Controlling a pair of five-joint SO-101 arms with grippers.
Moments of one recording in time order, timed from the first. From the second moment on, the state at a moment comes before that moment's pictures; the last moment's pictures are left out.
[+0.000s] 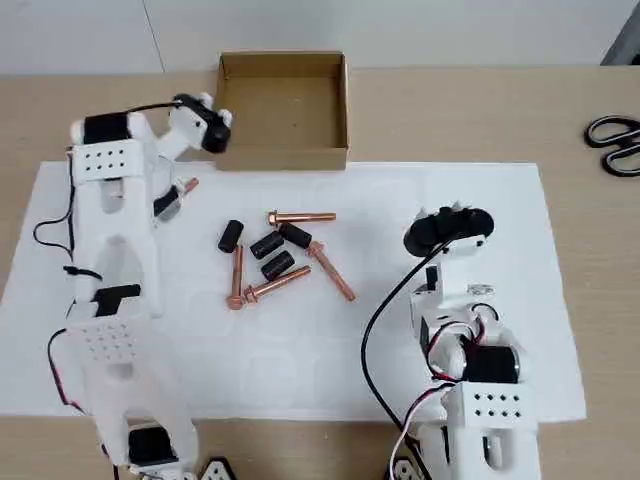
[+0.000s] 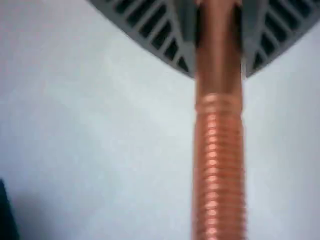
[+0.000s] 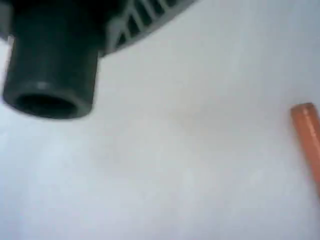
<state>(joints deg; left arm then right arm) -12.1 36.8 -37.8 99.1 -45.7 -1.2 -63.0 73.1 49.0 8.8</state>
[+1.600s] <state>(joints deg) -9.8 27.1 -12.1 99.3 -77.2 -1.4 -63.0 73.1 49.0 8.8</state>
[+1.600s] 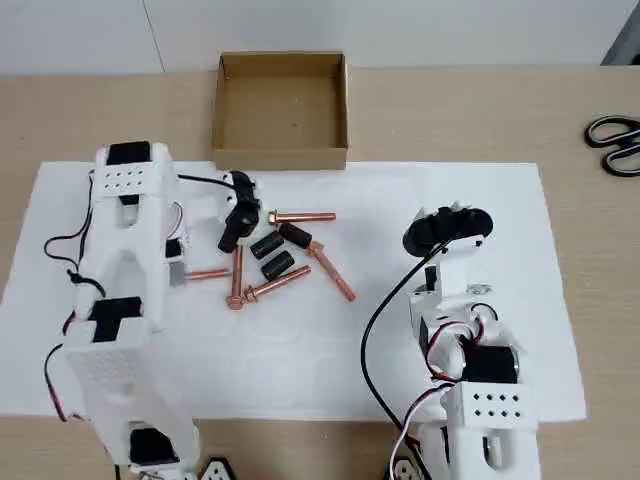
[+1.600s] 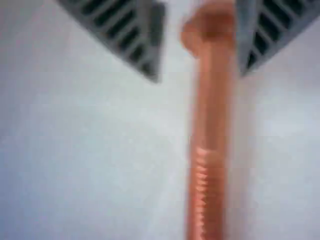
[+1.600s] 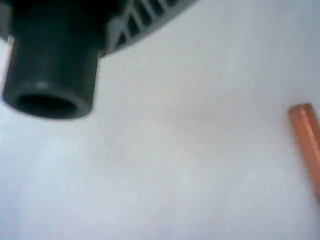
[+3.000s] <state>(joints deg) -7.2 18.3 -2.2 99.3 65.8 -1.4 -63.2 79.0 43.5 8.8</state>
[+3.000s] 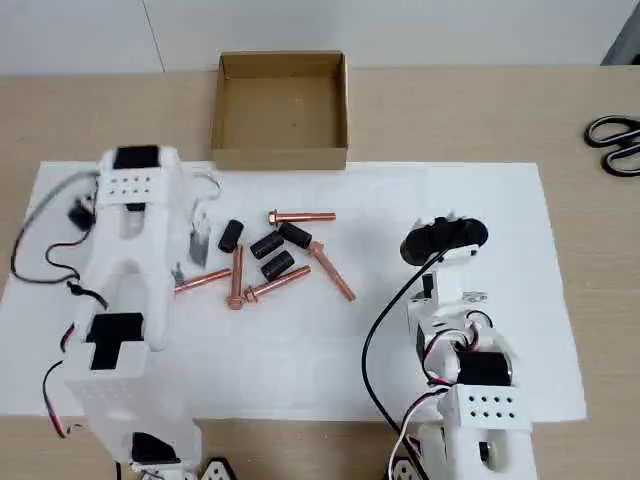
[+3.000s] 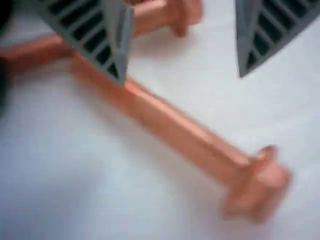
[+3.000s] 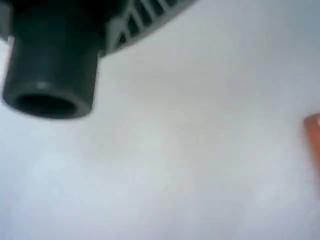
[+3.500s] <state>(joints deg) -6.2 18.1 2.0 99.3 76.6 -1.4 -63.2 79.0 43.3 8.8</state>
